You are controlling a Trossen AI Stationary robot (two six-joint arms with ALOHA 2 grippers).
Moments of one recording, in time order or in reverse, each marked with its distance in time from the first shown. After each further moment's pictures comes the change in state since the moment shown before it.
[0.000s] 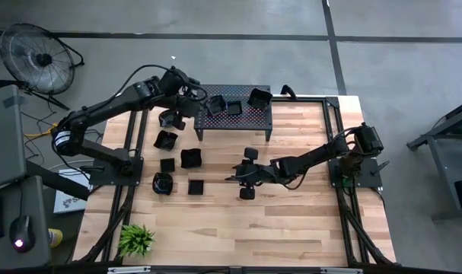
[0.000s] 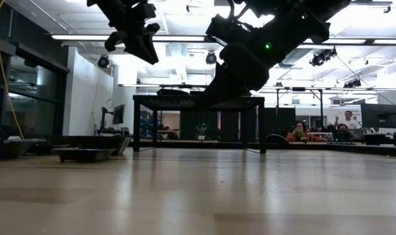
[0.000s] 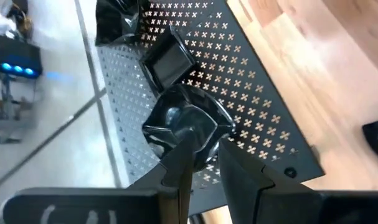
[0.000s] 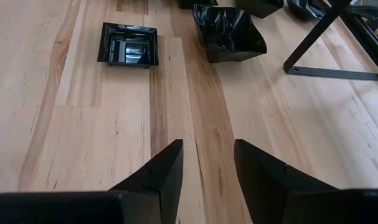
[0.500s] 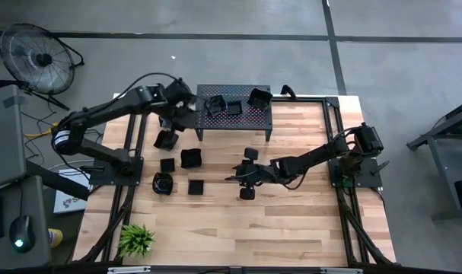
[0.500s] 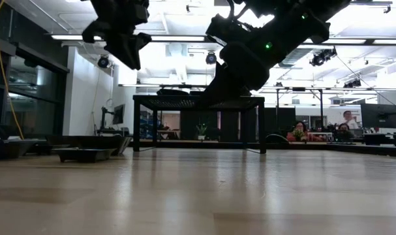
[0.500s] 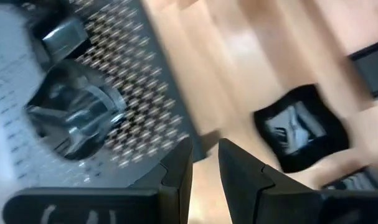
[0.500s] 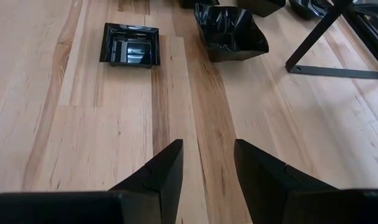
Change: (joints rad) left arm -0.079 0.001 0.000 -0.266 0.042 -0.157; right arm 0.000 0.000 0.000 -0.001 -0.007 0.008
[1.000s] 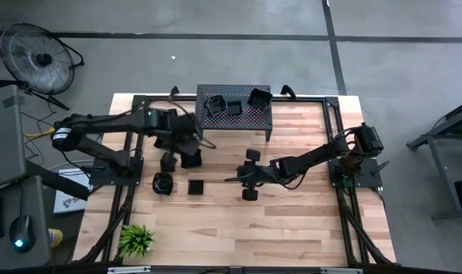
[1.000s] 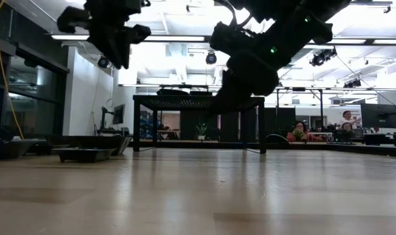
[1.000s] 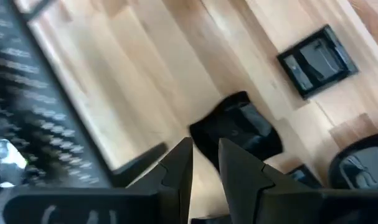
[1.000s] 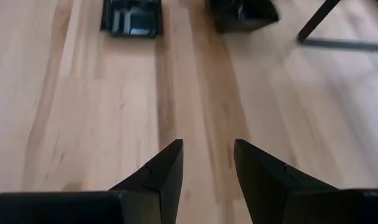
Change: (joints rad) left arm -0.327 0.000 -0.053 -0.058 -0.180 -0.181; right arm 0.003 0.000 0.000 -0.086 -0.026 0.041
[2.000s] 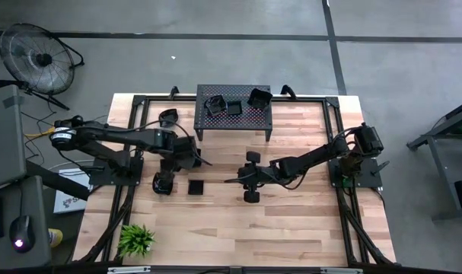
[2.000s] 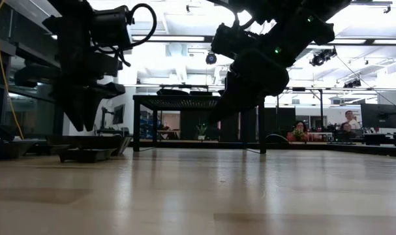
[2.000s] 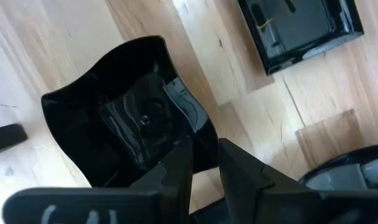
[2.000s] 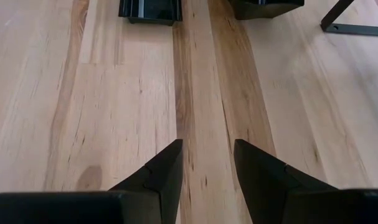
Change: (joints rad) left arm -0.052 0.000 -0.463 0.316 0.083 -0.225; right arm 0.002 0.000 0.000 -0.036 -0.060 0.020
